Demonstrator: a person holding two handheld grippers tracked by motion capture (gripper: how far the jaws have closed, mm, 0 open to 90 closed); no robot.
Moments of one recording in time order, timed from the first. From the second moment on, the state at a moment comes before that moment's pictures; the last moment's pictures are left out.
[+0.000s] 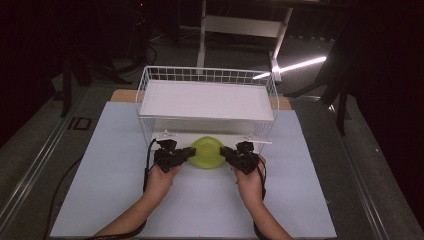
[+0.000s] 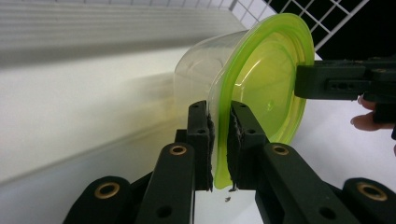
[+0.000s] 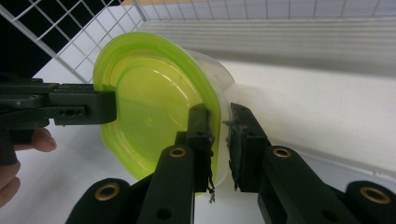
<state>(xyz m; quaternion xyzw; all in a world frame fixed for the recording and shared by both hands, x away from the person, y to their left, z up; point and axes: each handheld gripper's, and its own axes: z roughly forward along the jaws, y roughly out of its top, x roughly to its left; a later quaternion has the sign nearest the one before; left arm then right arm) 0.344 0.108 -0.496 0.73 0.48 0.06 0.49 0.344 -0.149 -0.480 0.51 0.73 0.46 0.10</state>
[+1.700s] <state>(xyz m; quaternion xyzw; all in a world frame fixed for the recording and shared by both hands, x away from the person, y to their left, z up) 0.375 0.111 -0.493 0.70 0.51 0.09 0.50 0.373 -0.142 -0.479 0.52 0.69 0.47 0.18</state>
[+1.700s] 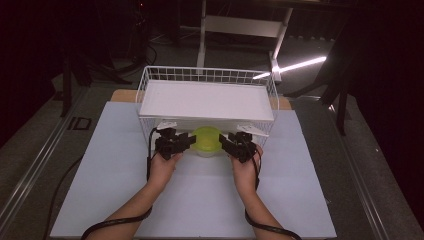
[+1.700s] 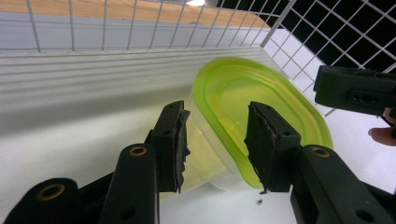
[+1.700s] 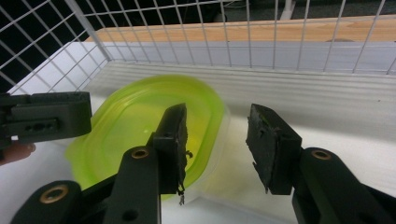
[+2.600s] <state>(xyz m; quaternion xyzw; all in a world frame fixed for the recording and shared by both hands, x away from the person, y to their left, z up) 0.290 0.145 -0.493 0.71 0.42 0.12 0.55 0.323 -0.122 -0.494 0.47 0.75 0.45 0.14</state>
